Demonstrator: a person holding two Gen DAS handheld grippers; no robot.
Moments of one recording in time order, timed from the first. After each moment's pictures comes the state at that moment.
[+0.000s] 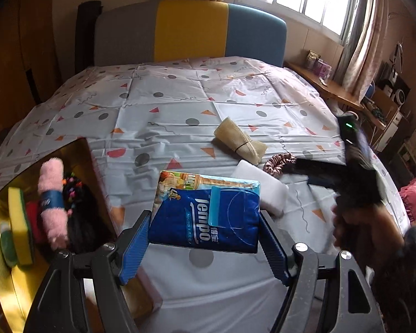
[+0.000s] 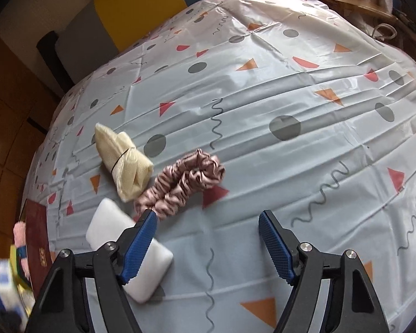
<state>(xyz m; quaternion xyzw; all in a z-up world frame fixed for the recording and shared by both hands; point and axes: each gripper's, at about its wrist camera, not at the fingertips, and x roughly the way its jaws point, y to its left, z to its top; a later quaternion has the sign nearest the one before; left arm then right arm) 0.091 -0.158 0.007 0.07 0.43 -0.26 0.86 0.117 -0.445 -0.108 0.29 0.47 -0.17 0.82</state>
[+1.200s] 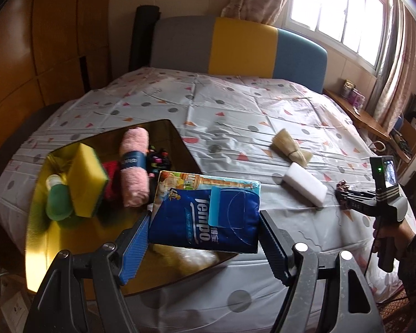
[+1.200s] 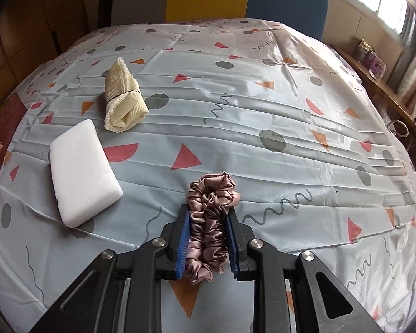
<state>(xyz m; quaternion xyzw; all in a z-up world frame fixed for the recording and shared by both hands) 0.057 -0.058 0.012 0.03 0.40 -0.16 0.90 0.084 -0.429 -0.116 0.04 0.49 -0.12 0.86</state>
